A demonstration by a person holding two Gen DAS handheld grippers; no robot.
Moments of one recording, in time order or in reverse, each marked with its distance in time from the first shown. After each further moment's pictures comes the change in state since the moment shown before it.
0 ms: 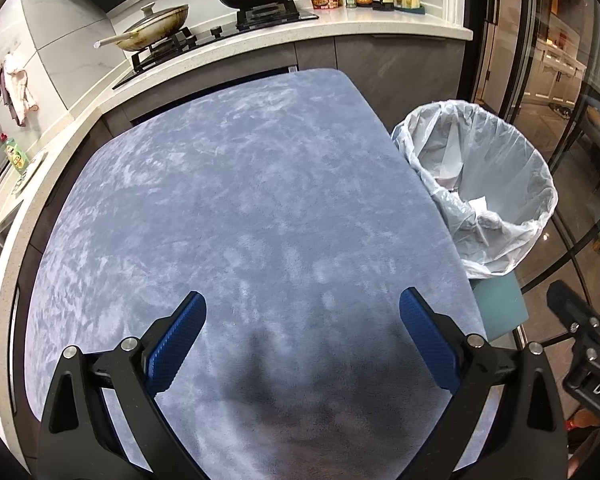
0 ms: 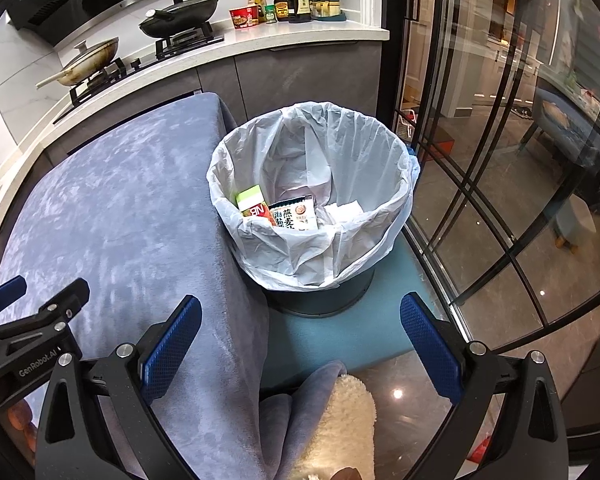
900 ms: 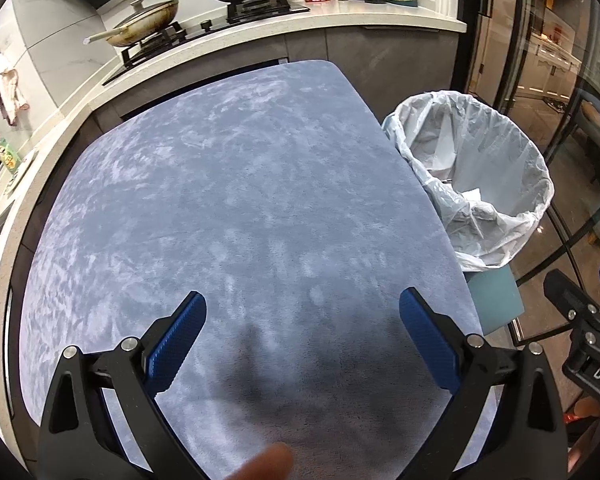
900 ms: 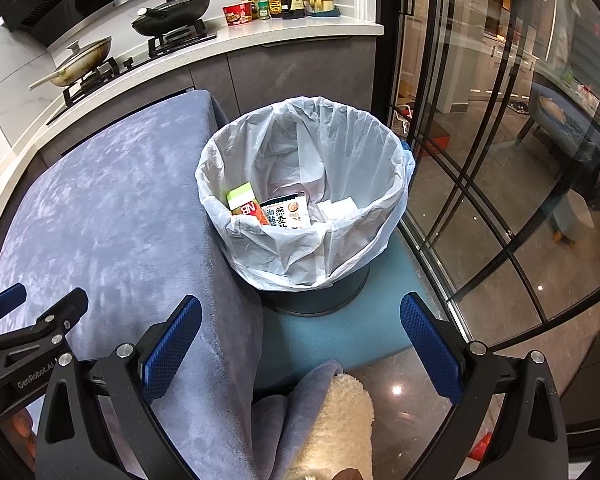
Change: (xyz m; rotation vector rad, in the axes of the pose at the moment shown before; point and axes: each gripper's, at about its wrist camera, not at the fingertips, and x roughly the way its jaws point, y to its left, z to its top) left arm 0.005 -0.005 -0.001 0.014 0.018 -0.031; right arm 0.009 -0.006 0.000 0.013 0.012 -0.014
